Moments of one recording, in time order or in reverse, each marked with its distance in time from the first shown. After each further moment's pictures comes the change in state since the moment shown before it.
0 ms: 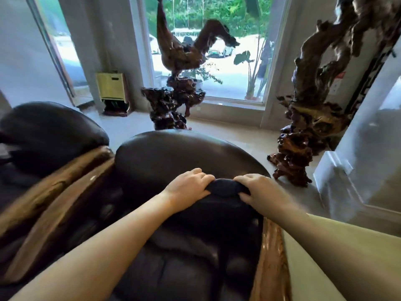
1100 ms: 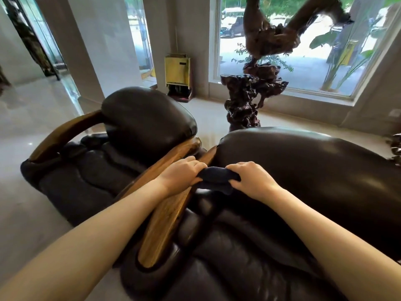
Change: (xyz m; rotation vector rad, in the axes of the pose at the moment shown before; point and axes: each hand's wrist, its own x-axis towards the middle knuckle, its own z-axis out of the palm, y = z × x) left_hand -0.322 -0.428 -0.063 -0.037 0.008 -0.286; right_hand 0.277 -0.424 0.194 0.128 -0.132 -0.233
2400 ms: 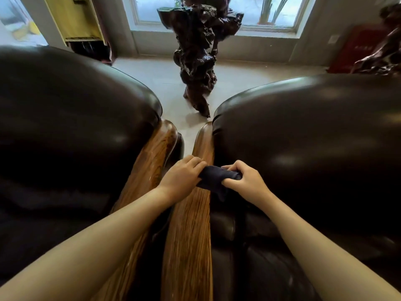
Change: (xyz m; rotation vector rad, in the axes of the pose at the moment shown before) left_hand 0.174 -0.312 0.262 -0.100 -0.146 0.312; right_hand 0.276 0.107 0.272 0.684 0.239 0.728
